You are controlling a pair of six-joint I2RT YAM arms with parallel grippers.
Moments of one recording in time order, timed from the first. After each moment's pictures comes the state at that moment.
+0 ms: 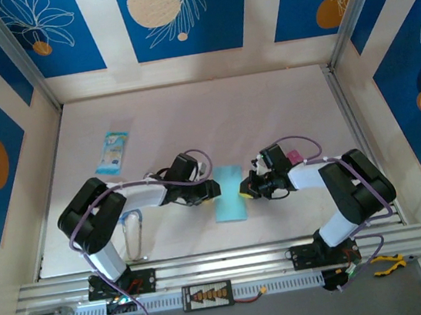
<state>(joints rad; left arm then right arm) -0.73 1.73 0.81 -0.03 0.46 -0.85 0.41 1.57 0.52 0.02 -0.64 0.86</state>
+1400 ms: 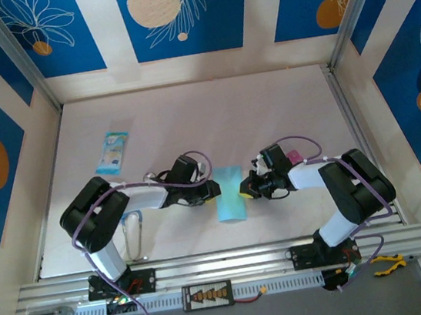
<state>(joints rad) -0.74 1.74 0.77 0.10 0.46 -0.95 0.41 1.57 0.52 0.02 -0.64 0.86</state>
